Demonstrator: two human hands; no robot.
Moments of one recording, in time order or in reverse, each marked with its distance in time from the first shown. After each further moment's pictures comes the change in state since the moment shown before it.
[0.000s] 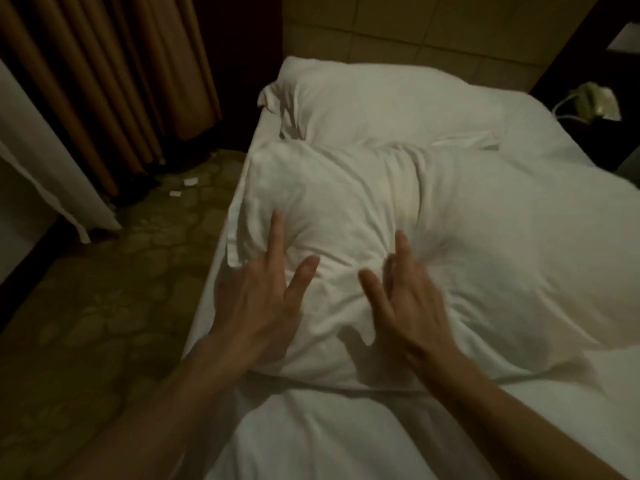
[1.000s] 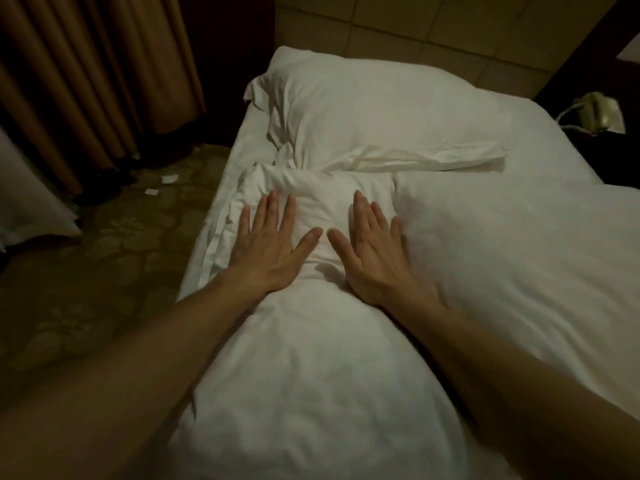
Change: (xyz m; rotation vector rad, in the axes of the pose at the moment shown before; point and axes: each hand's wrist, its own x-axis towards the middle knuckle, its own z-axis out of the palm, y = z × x) left_hand 0.164 -0.032 0.069 0.357 -0.229 -0.036; right_hand 0.161 0.027 0.046 -0.204 -0.191 -0.134
